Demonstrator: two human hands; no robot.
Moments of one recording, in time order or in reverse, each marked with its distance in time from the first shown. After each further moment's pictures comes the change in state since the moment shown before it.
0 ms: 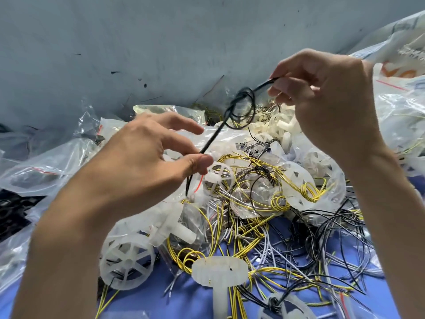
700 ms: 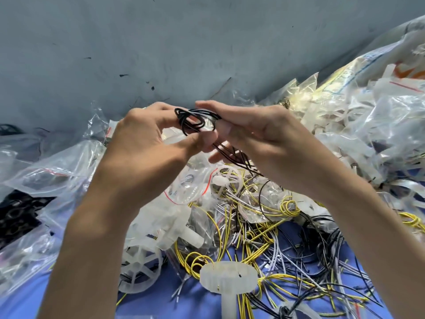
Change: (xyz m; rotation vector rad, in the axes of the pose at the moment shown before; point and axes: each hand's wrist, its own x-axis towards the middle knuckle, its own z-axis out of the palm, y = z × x) left_hand 0.010 -0.002 0.009 -0.371 0.338 -0.221; right_hand -0.026 -0.025 0.039 0.328 -0.528 0.035
